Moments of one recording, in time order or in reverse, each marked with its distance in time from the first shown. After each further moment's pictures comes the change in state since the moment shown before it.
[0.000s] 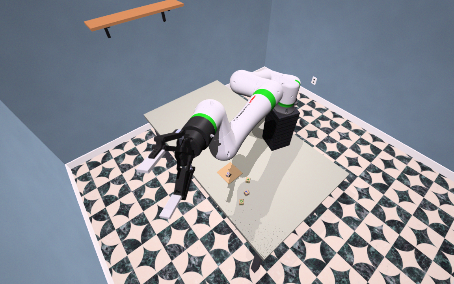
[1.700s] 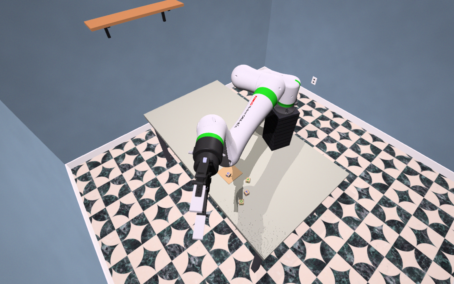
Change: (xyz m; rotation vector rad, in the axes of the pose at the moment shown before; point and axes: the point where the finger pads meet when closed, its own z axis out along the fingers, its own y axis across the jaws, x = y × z) arm 0.068 -0.107 -0.012 0.118 0.222 -0.213
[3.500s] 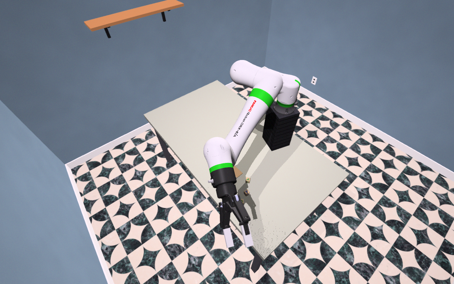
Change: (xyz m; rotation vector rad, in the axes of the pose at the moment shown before) arm 0.126 -0.251 -0.055 0.356 0.376 -0.301
